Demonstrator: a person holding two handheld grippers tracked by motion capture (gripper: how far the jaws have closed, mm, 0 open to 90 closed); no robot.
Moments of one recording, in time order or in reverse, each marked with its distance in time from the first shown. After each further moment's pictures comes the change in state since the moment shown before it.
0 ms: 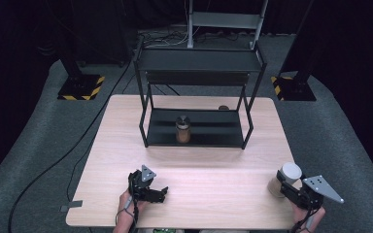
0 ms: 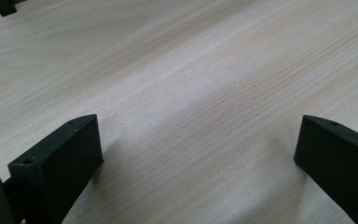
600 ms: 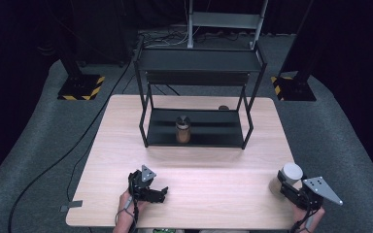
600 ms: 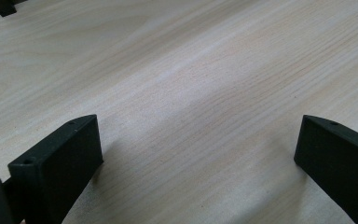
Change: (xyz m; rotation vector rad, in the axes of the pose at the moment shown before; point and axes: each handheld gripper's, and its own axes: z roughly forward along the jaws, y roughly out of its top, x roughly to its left) left arm 0.000 0.000 0.000 0.000 0.000 0.002; right arm 0.005 -0.010 0.001 -0.019 -0.044 -0.007
